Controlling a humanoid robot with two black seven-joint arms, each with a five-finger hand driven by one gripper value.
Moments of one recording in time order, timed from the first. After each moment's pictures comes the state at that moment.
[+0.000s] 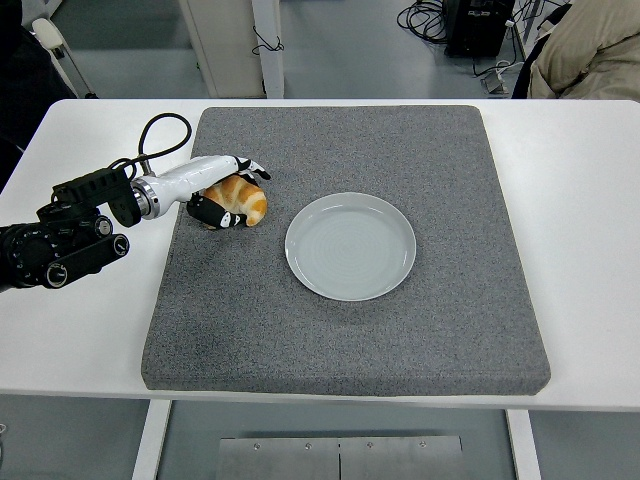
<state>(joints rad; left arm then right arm) -1.10 0.41 0.10 -0.83 1.08 0.17 -0.32 -0.09 0.00 0.02 0.14 -0.10 0.03 0.41</state>
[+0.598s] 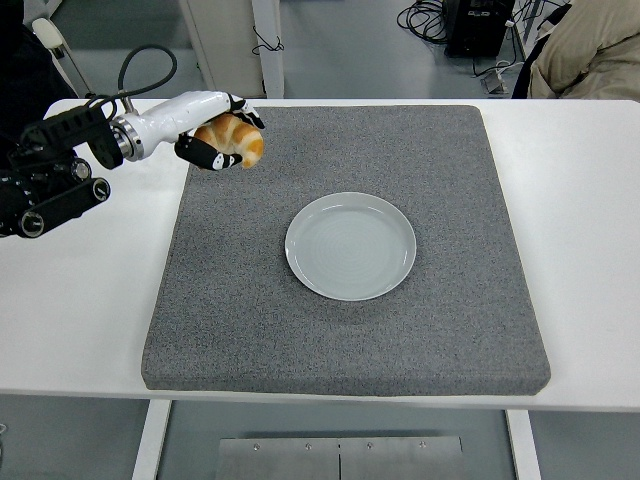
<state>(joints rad) -1.28 0.47 0.10 -0.83 1.08 0.14 -0.38 -0.09 0.00 0.02 0.14 -0.10 0.03 0.41</state>
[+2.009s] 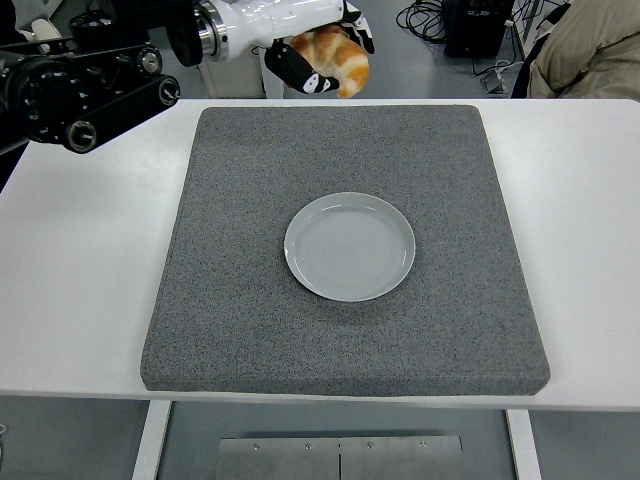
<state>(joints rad) -1.56 0.27 0.09 -0.87 1.14 0.02 -0.34 -0.09 0.00 0.02 0.14 -0.10 0.03 0.41</state>
